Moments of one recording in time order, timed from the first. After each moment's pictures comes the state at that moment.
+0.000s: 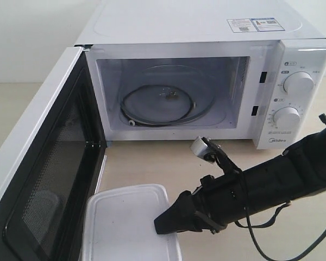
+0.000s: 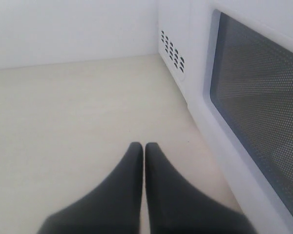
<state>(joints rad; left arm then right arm) 0.05 0.00 0.00 -0.22 0.34 0.26 0.29 1.95 -0.69 1.65 0.93 -1.55</state>
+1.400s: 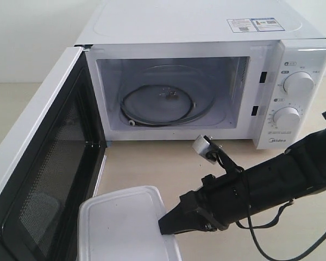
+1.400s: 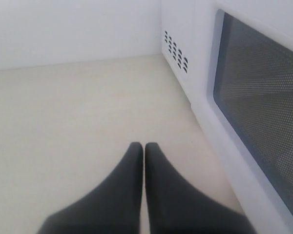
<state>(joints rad) 0.05 0.00 0.00 -0.21 0.34 0.26 0.29 1.94 -0.69 1.60 0.96 -1.49</state>
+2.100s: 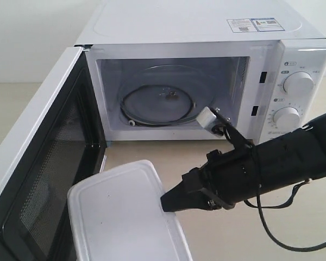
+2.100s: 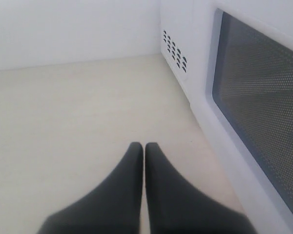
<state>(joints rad) 0.05 0.00 0.00 -0.21 0.34 0.26 0.29 1.72 -0.69 1.53 0.90 -1.35</state>
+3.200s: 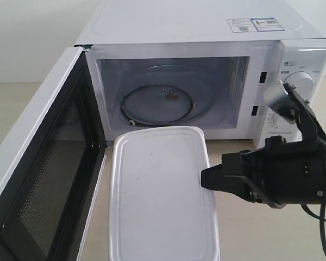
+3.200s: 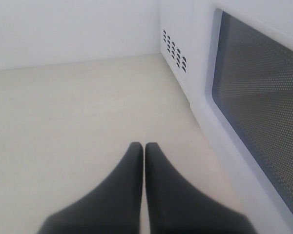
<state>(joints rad) 0.05 0.00 0.00 -0.21 0.34 0.26 0.29 1.23 -0.47 1.60 0.60 -1.12</state>
